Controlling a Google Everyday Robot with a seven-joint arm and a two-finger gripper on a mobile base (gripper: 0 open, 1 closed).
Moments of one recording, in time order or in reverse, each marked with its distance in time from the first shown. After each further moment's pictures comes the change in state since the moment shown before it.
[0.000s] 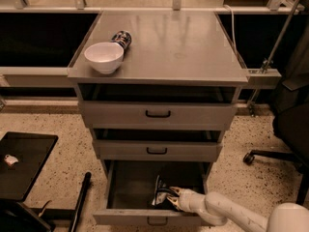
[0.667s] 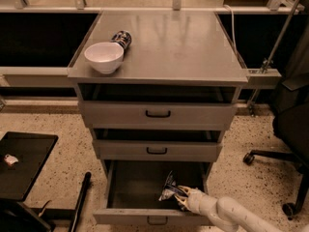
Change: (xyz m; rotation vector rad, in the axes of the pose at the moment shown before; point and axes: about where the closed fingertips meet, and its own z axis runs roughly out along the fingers) arm -0.008 -0.015 -0.054 0.083 -0.052 0.038
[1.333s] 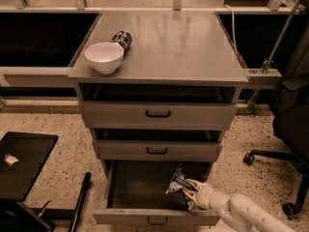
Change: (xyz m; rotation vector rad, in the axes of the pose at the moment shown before) arm -0.047 -0.043 -0.061 0.084 -0.008 -0.062
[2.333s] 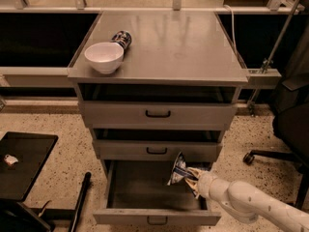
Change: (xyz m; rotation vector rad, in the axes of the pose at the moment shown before) arm -0.073 -0.041 -0.042 0.037 0.155 -0.182
